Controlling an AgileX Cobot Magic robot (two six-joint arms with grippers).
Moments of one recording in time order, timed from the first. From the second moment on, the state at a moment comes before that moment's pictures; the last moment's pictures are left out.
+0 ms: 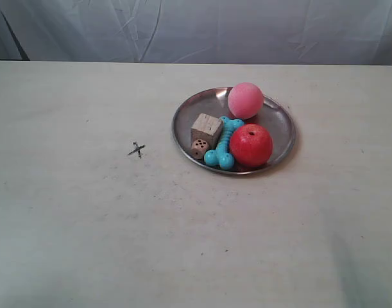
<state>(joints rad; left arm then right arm) 0.13 0.06 0.00 0.20 0.25 -0.28 -0.10 0.01 0.00 0.40 0.33 -0.22</state>
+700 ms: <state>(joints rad) 0.13 0.06 0.00 0.20 0.25 -0.28 -0.10 0.01 0.00 0.85 0.28 -0.10</state>
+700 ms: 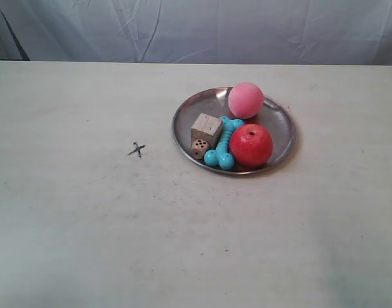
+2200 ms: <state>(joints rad) 0.02 0.64 -0.40 0.30 -0.45 -0.43 -0.10 0.29 -0.35 0.89 0.22 -0.27</state>
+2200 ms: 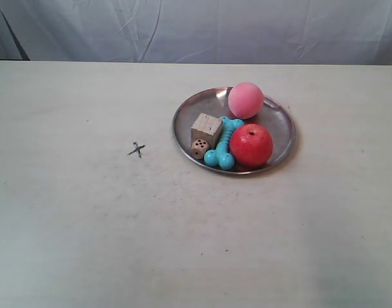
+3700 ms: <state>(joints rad) -0.35 1.79 -1.19 1.37 -0.55 -2.00 -0.10 1.79 -1.22 0.60 0.73 -0.29</state>
